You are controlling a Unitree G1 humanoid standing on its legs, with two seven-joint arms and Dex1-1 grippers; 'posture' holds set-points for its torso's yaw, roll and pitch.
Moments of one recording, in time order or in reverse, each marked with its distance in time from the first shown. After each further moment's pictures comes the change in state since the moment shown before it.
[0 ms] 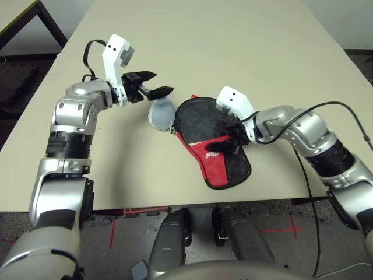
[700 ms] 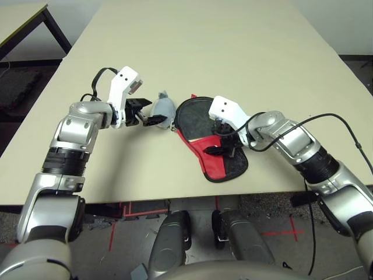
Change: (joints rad) left arm 0.085 -0.041 -0.097 0.032 0.129 -0.009 0.030; right arm 0.042 0.065 0.006 0.017 -0.188 -0.077 0.073
